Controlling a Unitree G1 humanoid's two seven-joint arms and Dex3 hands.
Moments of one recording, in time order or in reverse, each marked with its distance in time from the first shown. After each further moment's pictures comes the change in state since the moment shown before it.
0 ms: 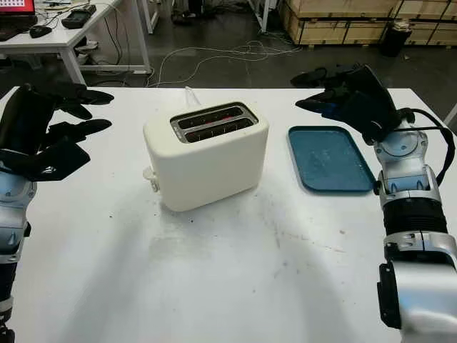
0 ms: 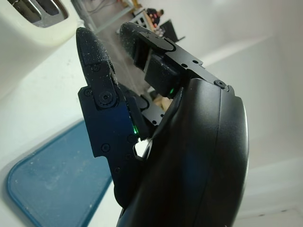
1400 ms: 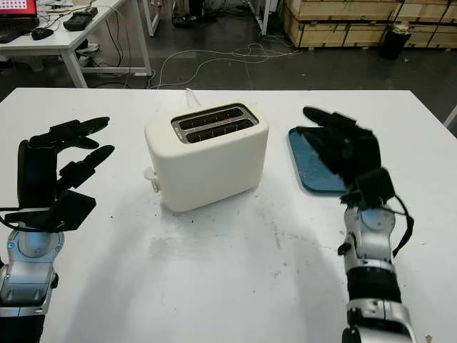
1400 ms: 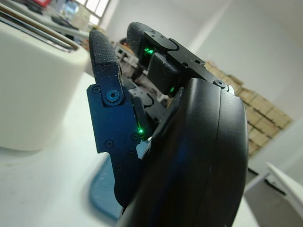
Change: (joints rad) left arm 0.270 -0.211 0.033 -0.110 -0.044 -0.107 0.214; right arm 0.279 0.213 -0.163 -0.113 0.267 -0.108 -0.099
